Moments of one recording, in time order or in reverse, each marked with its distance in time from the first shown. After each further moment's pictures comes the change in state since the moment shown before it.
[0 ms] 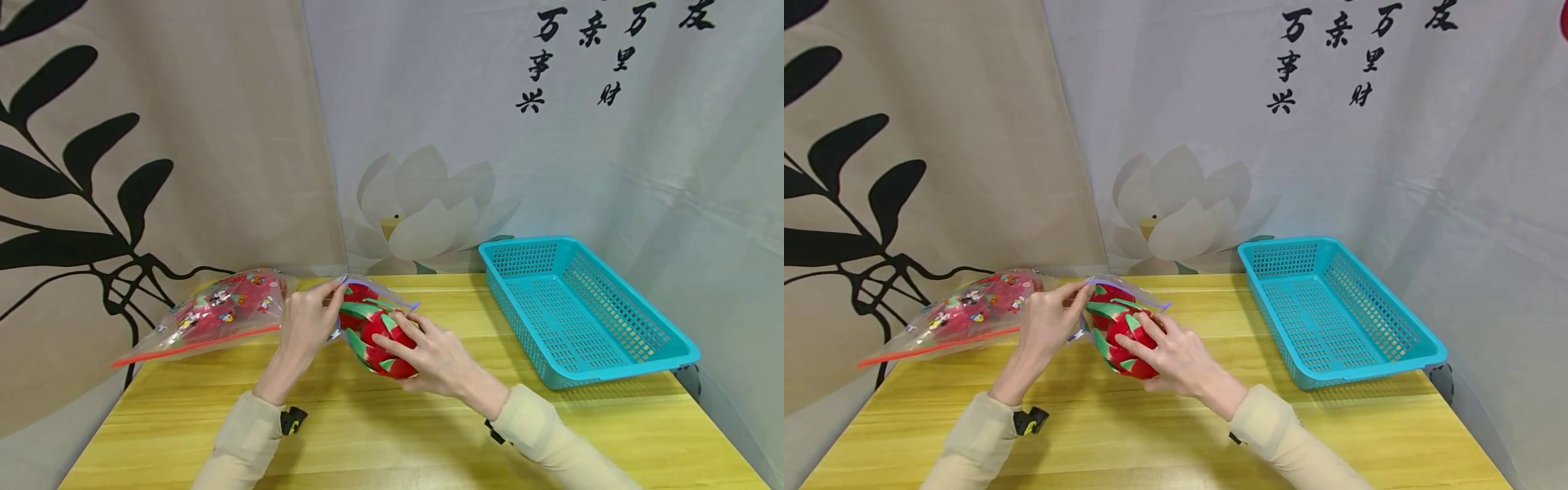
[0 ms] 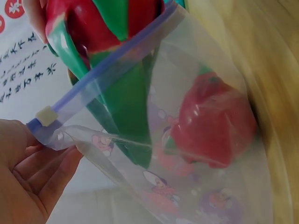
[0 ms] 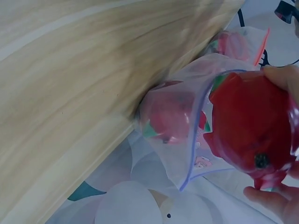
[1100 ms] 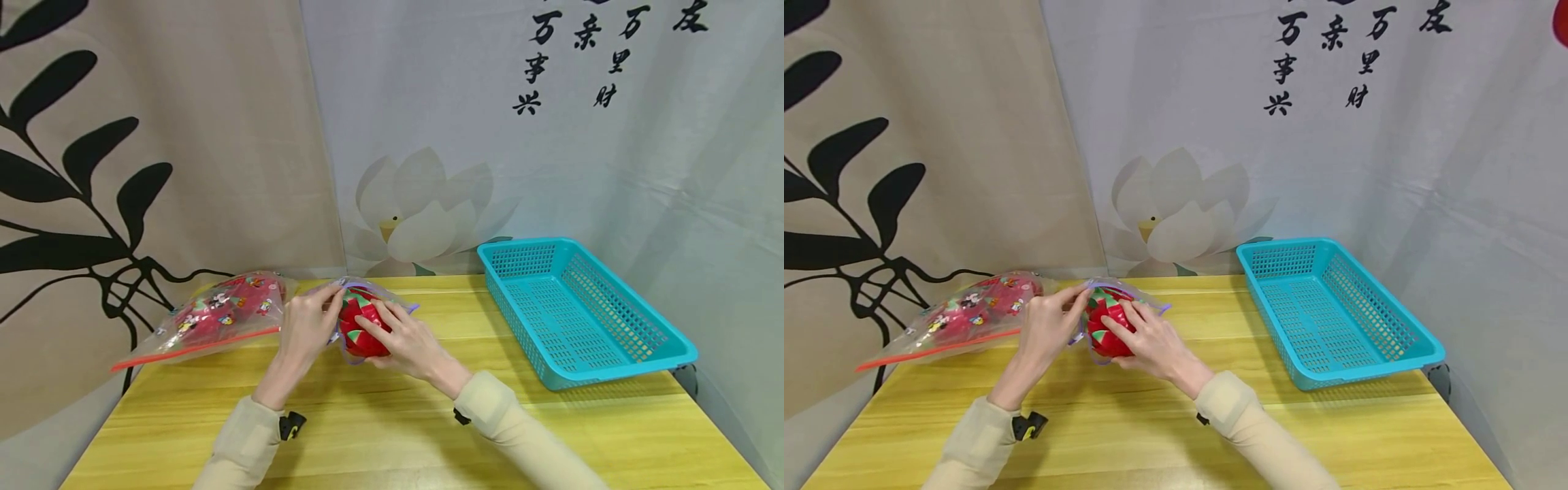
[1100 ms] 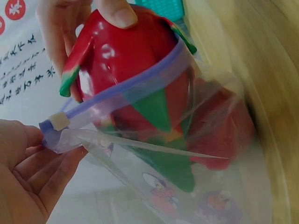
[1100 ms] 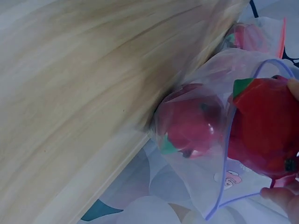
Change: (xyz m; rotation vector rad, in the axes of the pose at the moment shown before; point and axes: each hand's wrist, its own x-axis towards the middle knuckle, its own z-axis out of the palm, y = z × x) left_hand -0.003 0.001 0.000 0.008 -0.002 0.029; right_hand 0.026 -0.002 0.044 0.028 0.026 0.041
